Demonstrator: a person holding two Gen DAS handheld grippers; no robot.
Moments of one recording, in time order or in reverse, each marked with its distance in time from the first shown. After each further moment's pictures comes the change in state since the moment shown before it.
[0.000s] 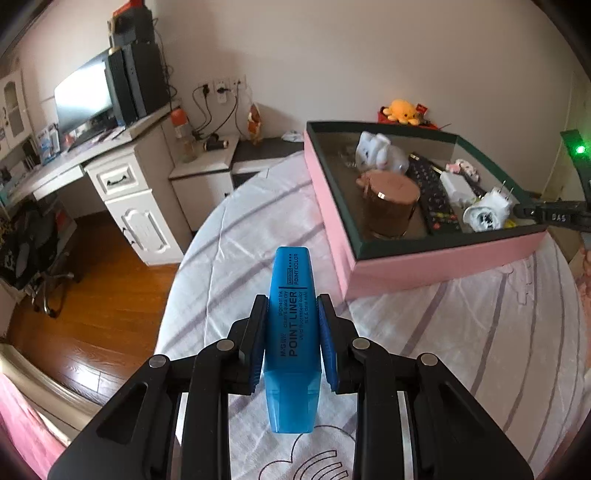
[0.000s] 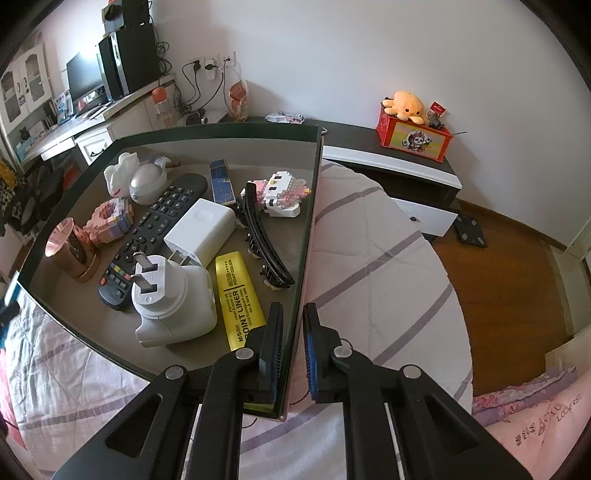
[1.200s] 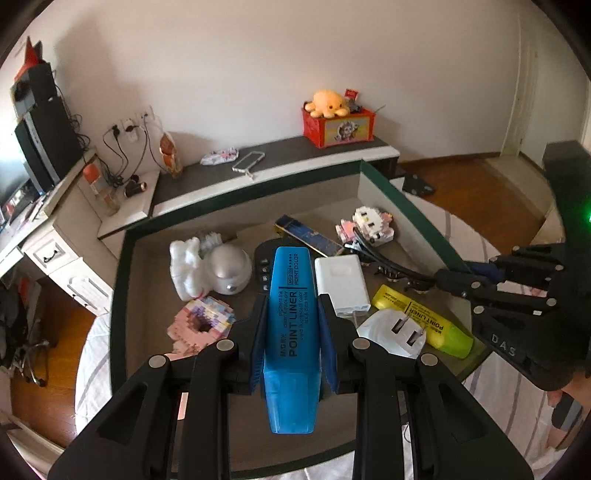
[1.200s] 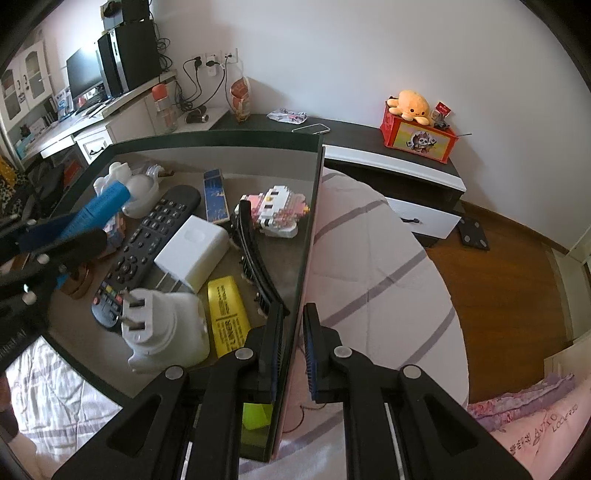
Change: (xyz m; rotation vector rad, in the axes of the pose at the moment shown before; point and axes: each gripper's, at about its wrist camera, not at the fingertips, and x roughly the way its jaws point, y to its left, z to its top) left arm 0.065 -0.164 0.119 0.215 0.042 -0.133; right arm 0.012 -0.001 0.022 -0.011 0.017 0.010
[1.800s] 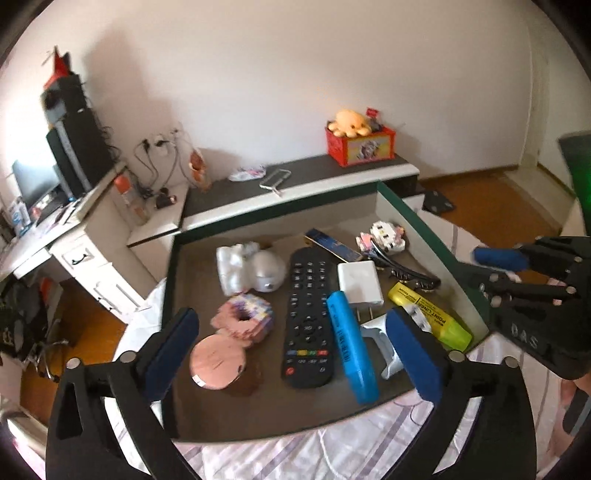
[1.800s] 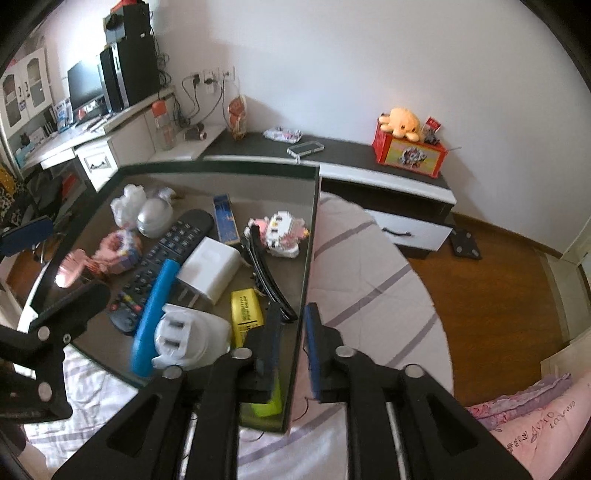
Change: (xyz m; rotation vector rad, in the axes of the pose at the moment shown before) left arm -0.053 0.009 -0.011 -0.032 -0.094 0.098; right arm -0.048 0.012 -0.002 0.015 -0.103 -0.034
